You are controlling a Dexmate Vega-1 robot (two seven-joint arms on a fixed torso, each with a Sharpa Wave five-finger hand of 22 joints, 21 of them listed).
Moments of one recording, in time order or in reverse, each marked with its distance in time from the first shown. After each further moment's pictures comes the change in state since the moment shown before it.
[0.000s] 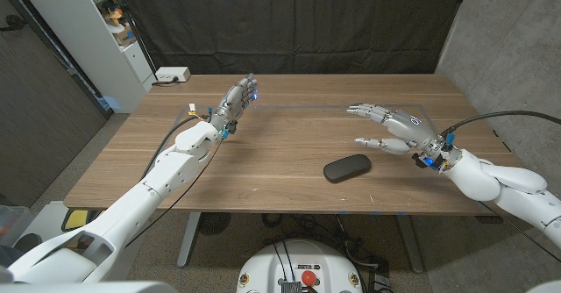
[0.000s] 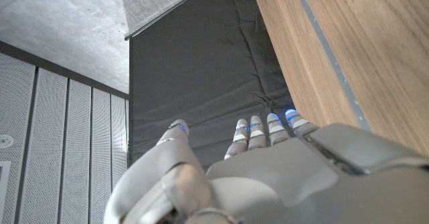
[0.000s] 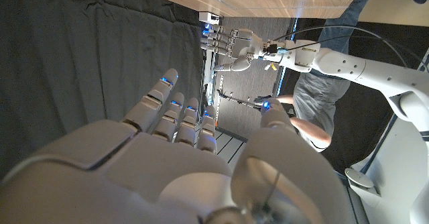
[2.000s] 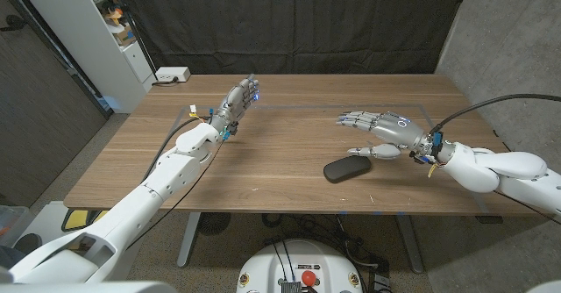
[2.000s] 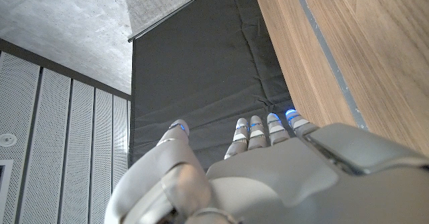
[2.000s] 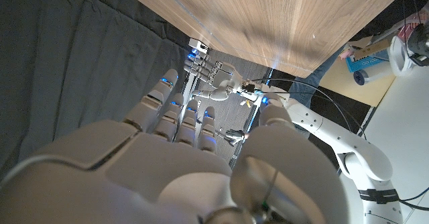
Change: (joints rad) left arm 0.012 -0.006 -0.003 -0.001 -0.010 -0.021 -0.017; left_hand -0.005 0.005 -0.001 -0.007 0.000 0.007 0.003 0.000 0.000 0.000 0.000 0.000 0.000 0.005 -0.005 0.000 0.000 -0.004 0.004 0.000 0.000; right arm 0.062 -0.230 -0.197 -0.142 -0.063 -0.234 -0.058; right_hand 0.053 -0.001 0.024 -0.032 0.015 -0.036 -0.003 -0.006 0.000 -0.035 0.000 -0.006 0.000 -0.029 -0.004 -0.004 0.000 -0.032 0.018 -0.007 0.000
